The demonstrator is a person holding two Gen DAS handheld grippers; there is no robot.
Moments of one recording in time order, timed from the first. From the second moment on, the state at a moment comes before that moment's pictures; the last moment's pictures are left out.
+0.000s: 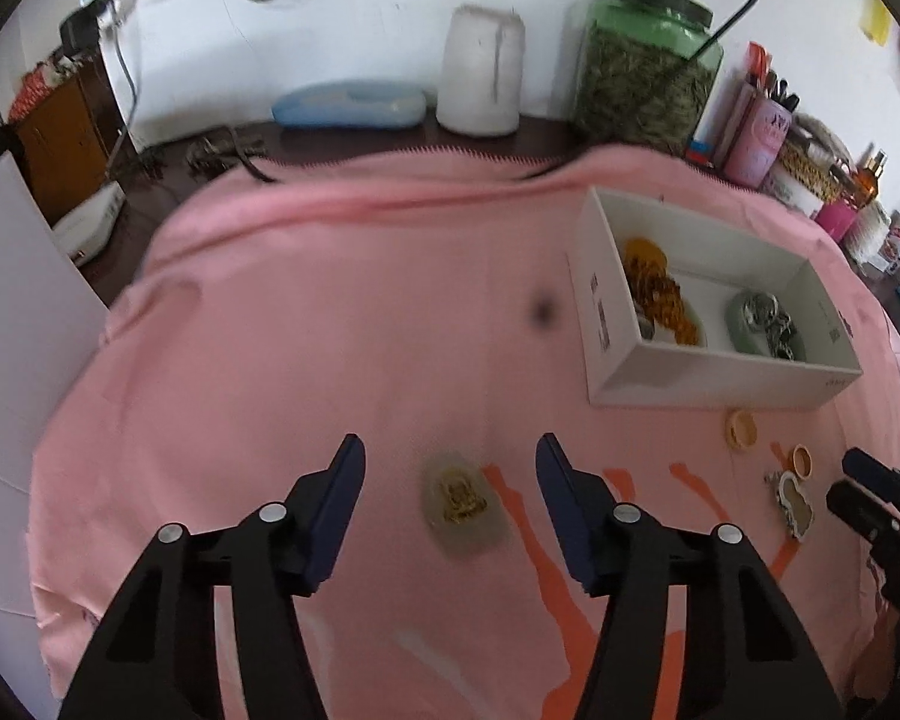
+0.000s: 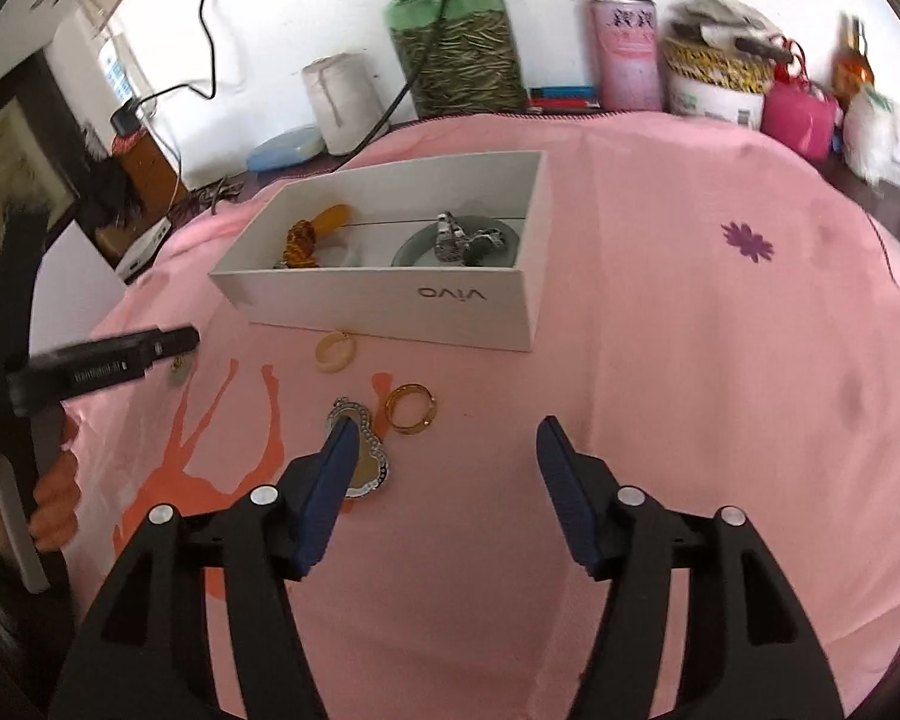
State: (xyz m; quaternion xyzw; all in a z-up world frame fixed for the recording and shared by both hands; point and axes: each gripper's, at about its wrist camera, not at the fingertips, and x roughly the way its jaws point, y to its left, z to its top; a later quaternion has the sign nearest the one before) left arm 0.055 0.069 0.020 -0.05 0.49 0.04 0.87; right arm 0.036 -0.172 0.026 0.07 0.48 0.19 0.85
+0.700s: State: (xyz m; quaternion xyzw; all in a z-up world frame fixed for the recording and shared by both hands) left arm 0.036 0.021 0.026 -0.01 0.47 -0.06 0.88; right arm 0.031 -0.167 0.031 0.07 0.47 0.21 0.85
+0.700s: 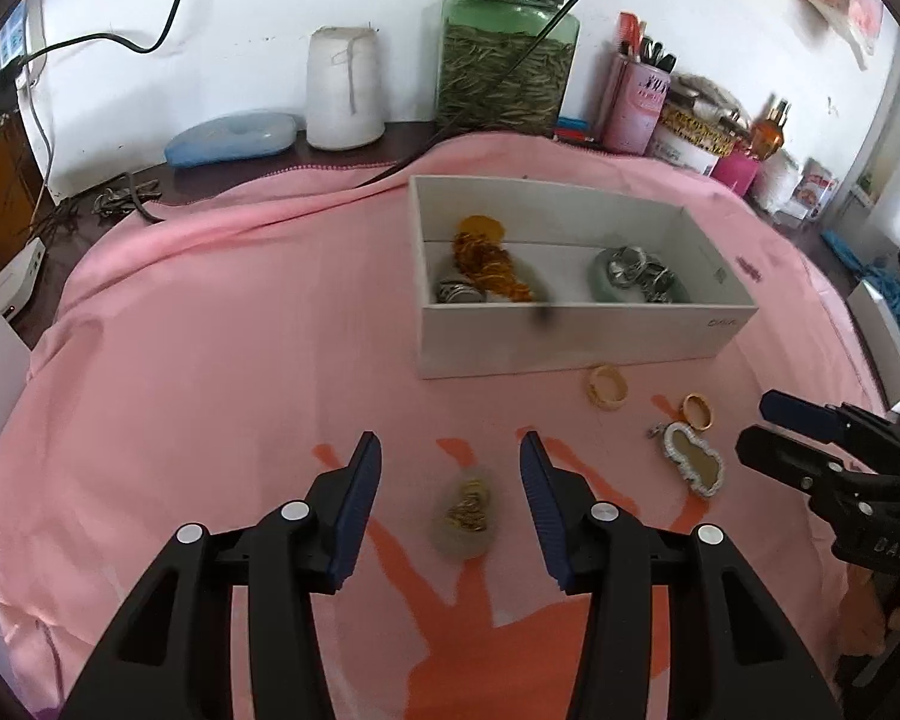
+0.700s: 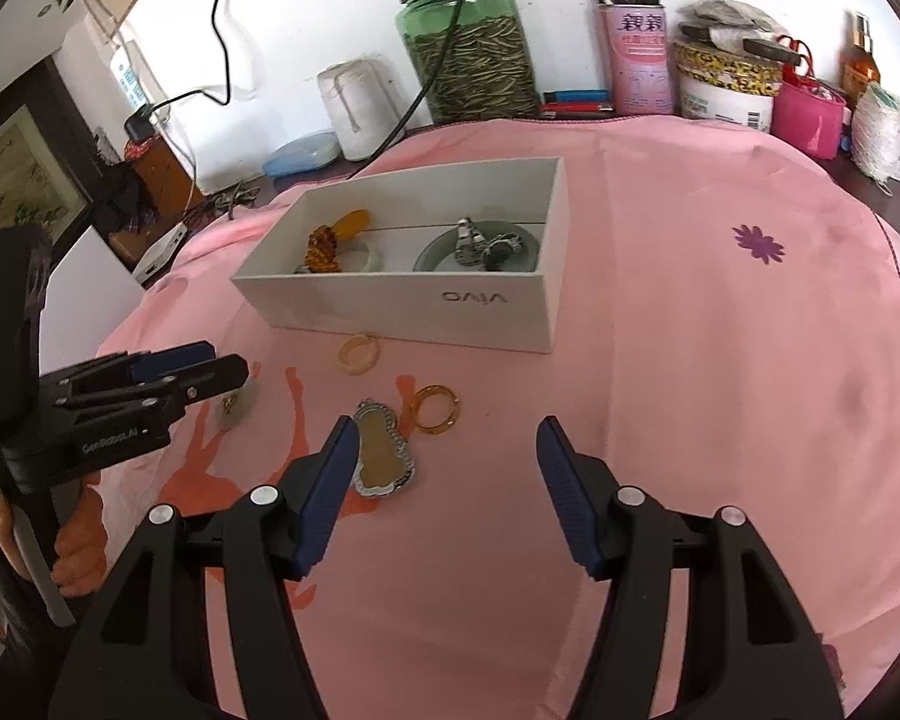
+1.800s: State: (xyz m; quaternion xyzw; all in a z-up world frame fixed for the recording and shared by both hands) left arm 0.037 0.003 0.015 -0.01 0.48 -0.06 0.88; right arm 0.012 -0.122 0.023 -0.04 0.46 0.24 0.85
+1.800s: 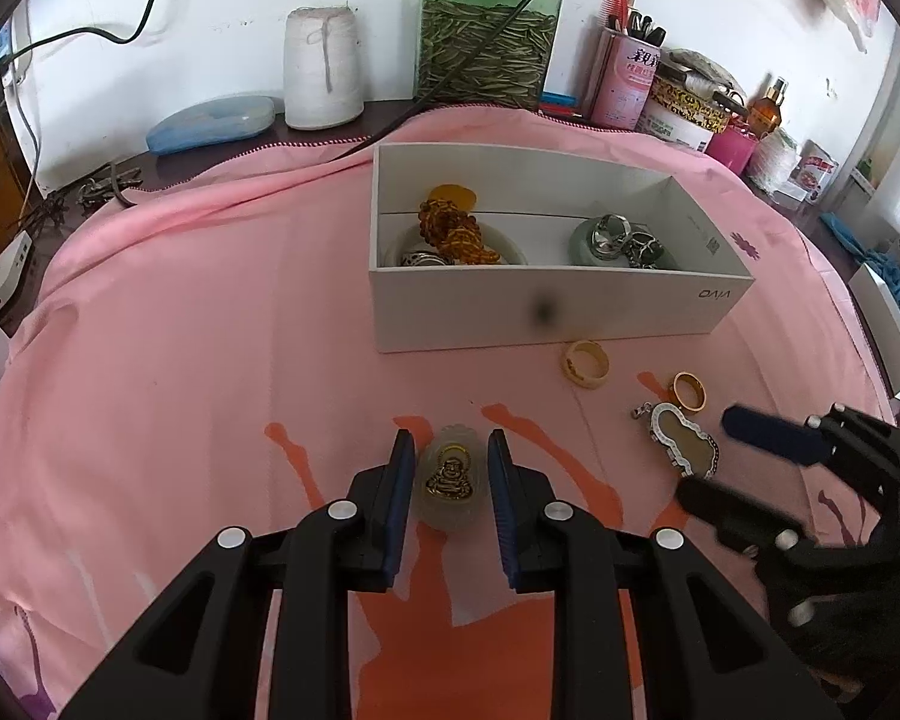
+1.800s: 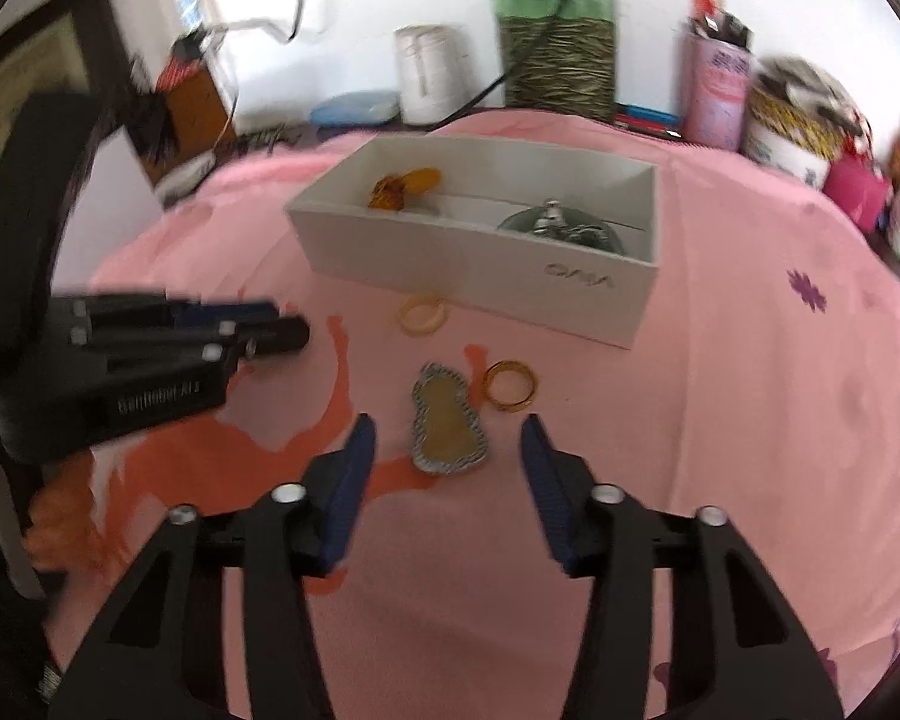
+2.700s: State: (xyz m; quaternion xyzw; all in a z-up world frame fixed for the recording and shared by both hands) left arm 0.030 -0.014 0.016 0.02 0.46 -0.06 0.89; right arm 0.001 -0.114 0.029 -0.08 0.43 0.21 0.88
